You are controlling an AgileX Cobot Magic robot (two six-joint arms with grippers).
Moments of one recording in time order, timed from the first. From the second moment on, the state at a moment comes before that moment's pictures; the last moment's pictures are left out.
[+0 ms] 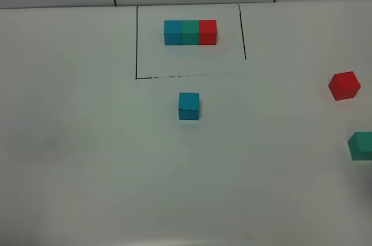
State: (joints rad) left arm -0.04 0.00 -0.51 -0.07 1.09 0.00; right arm 0.00 0.90 -0.75 0.01 0.92 -0.01
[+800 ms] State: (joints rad) left arm -0.04 0.00 -0.51 -0.07 1.09 0.00; right arm -0.01 1.74 -0.88 0.07 0.69 -0.04
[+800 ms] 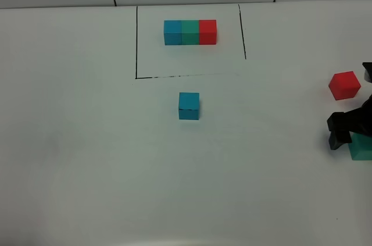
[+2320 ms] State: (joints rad) left arm -0.04 0.00 -0.51 -0.07 1.09 0.00; right arm 0.46 2.04 -1.46 -0.04 1.03 -0.82
